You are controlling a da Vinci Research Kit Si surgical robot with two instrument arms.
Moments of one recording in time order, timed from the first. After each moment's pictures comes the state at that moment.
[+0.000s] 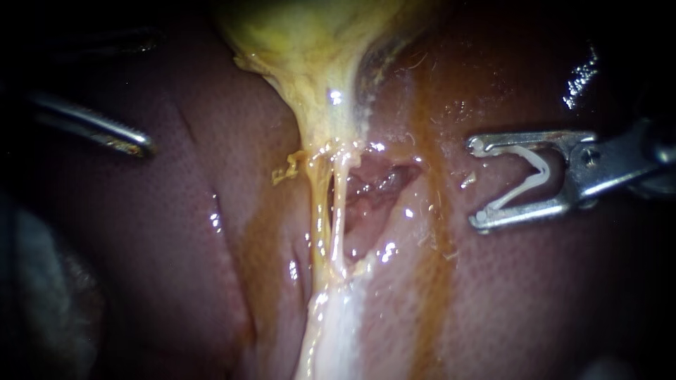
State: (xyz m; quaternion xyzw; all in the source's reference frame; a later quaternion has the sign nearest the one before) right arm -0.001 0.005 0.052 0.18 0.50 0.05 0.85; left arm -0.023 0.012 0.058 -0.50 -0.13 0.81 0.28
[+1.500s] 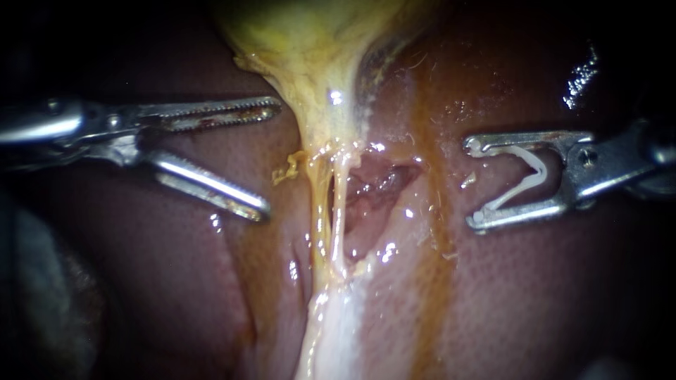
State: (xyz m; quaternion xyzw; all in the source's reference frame) right arm -0.001 0.005 0.052 0.18 0.50 0.05 0.85; left arm -0.036 0.007 0.065 -0.49 -0.17 0.81 0.28
